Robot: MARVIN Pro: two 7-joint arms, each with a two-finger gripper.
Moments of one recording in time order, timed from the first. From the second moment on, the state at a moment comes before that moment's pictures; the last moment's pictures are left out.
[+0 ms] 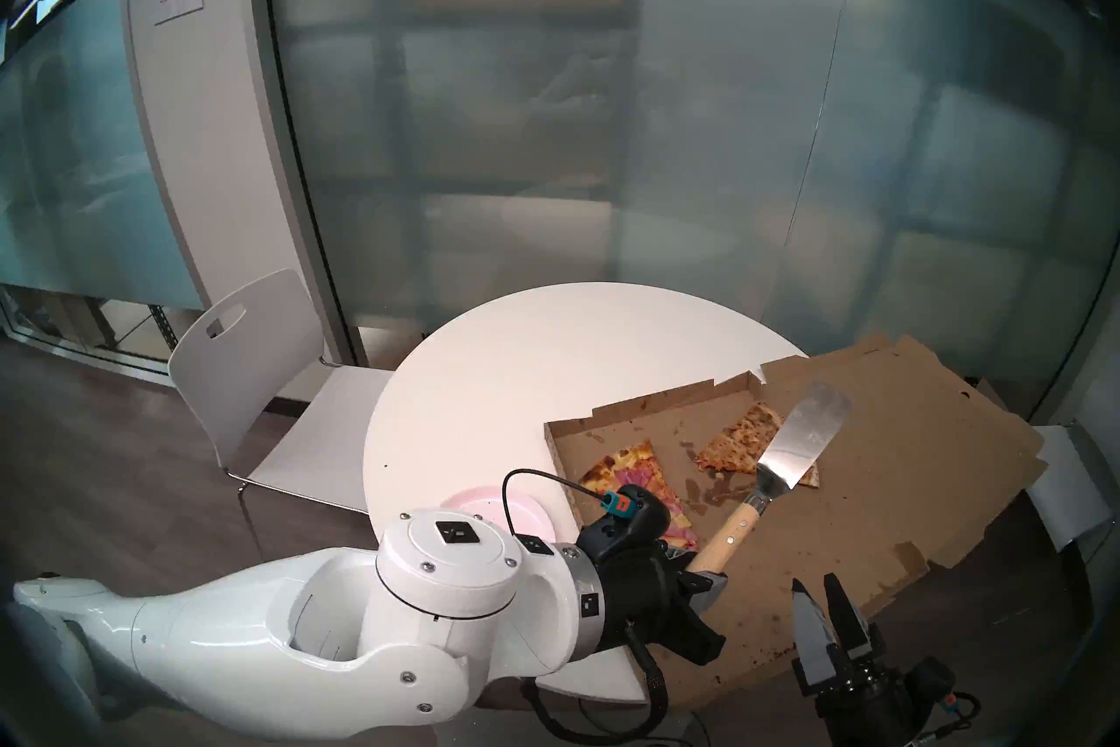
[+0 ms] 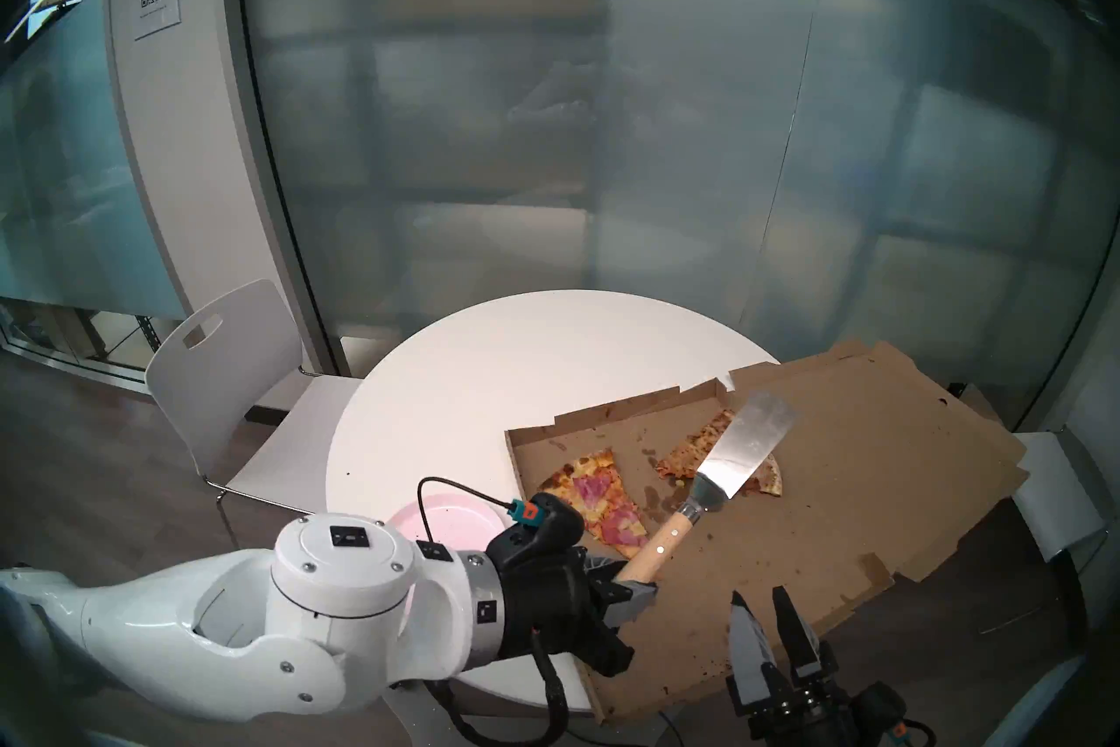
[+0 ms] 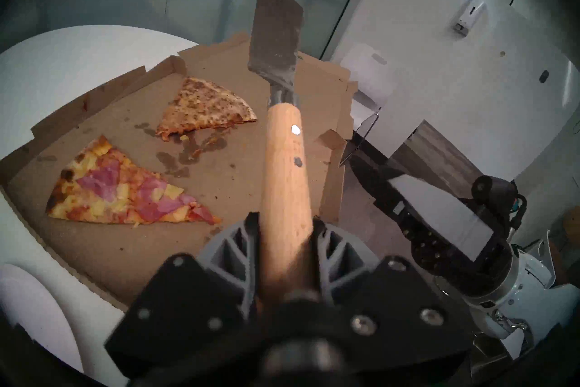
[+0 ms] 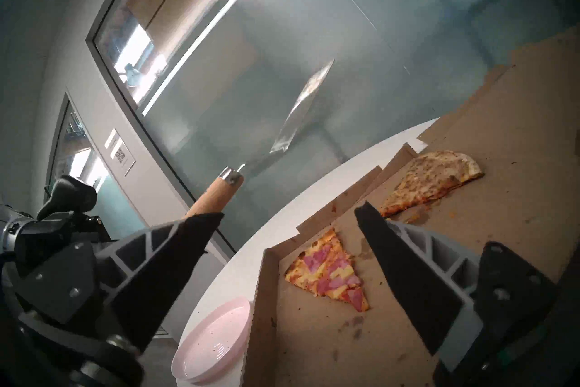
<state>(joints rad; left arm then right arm) 1.24 -0.78 -0.48 -2.41 -1.27 0.58 0.51 -2.67 -1.83 1.96 -2.12 0.88 -0.12 1.00</state>
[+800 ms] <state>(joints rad) 1.28 -0.78 -0.54 -2.42 -1.51 0.58 0.53 -2.63 -1.76 1.91 -2.02 1.15 0.15 1.10</state>
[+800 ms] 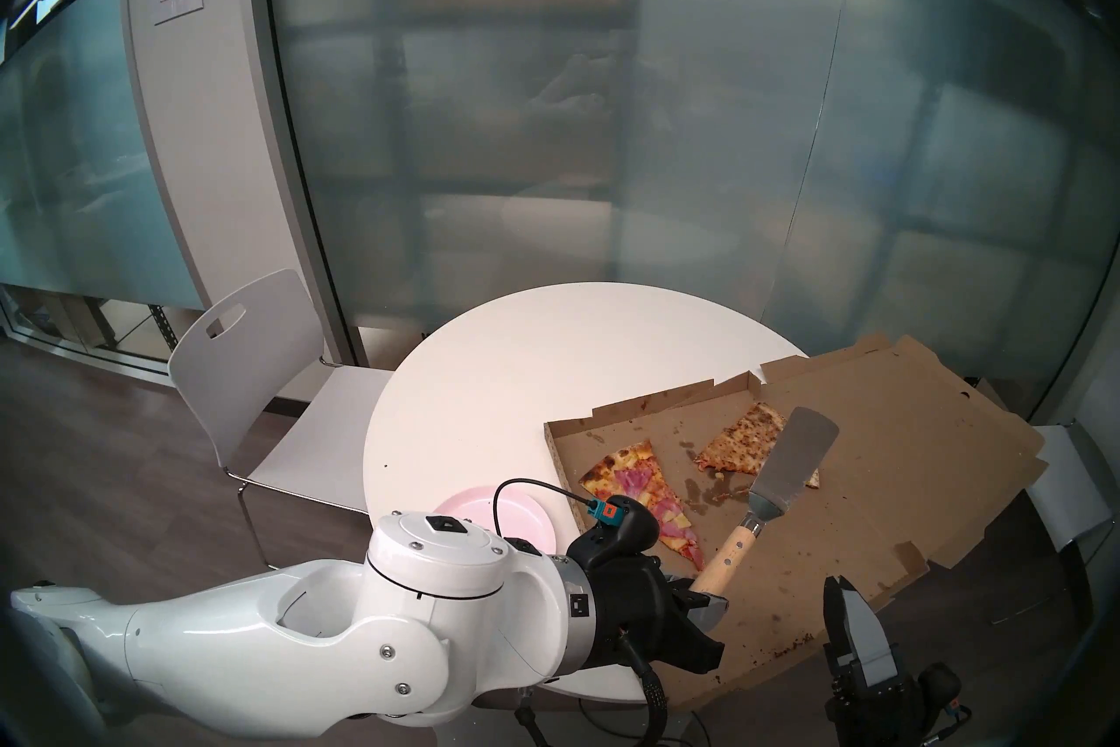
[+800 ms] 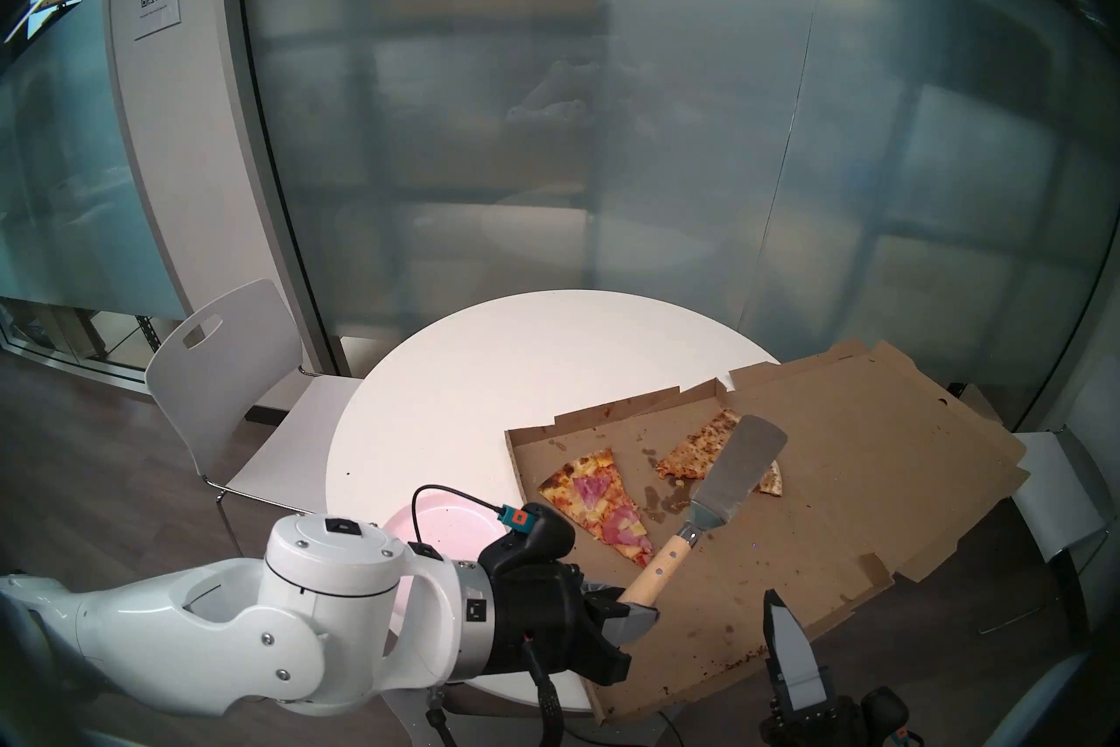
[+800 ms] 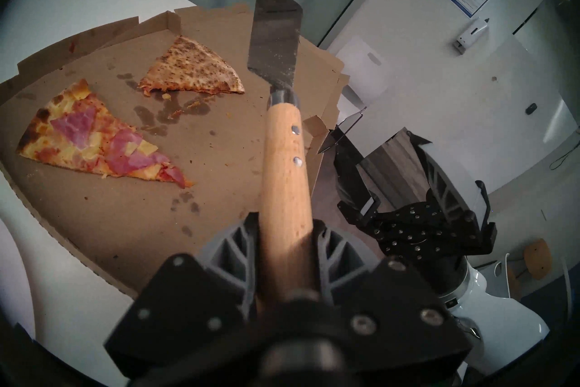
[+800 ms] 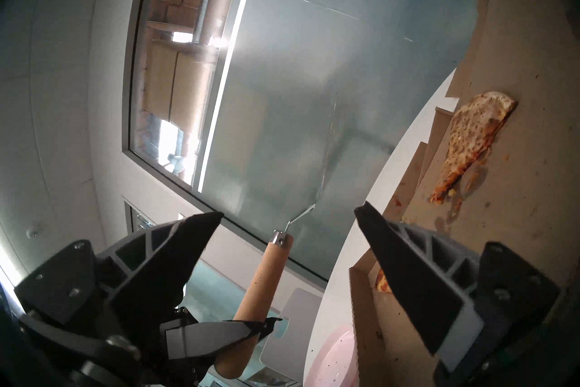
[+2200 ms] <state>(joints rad) 1.25 -0.78 -0.54 -2.42 -1.56 0.58 0.59 -2.57 -1.70 1.89 -1.93 1.17 0.23 1.18</state>
